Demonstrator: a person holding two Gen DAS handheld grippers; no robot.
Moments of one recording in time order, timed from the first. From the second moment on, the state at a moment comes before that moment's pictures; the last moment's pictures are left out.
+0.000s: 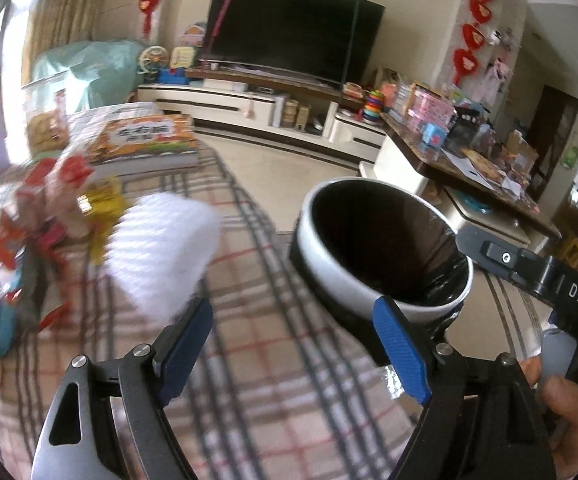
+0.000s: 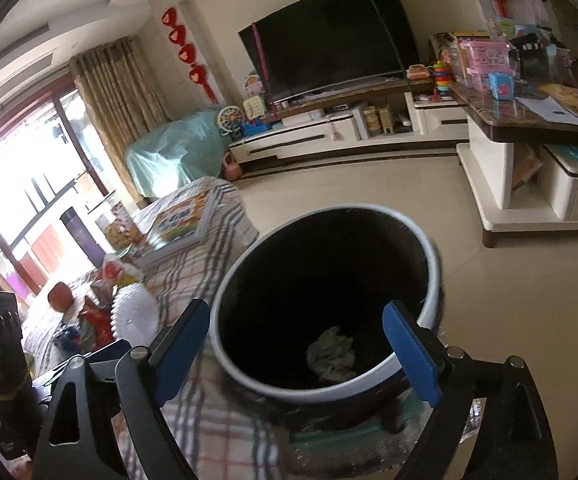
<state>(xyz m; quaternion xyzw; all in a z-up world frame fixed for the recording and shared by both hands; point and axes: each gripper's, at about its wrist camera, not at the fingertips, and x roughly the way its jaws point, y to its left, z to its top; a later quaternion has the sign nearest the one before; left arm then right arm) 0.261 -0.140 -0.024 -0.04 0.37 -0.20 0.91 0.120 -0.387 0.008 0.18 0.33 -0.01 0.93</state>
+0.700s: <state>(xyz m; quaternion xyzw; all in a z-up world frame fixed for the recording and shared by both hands) 0.178 -0.048 -0.020 -0.09 0.37 -0.11 0.92 0.120 -0.290 -0.007 0.16 0.36 0.07 0.92</state>
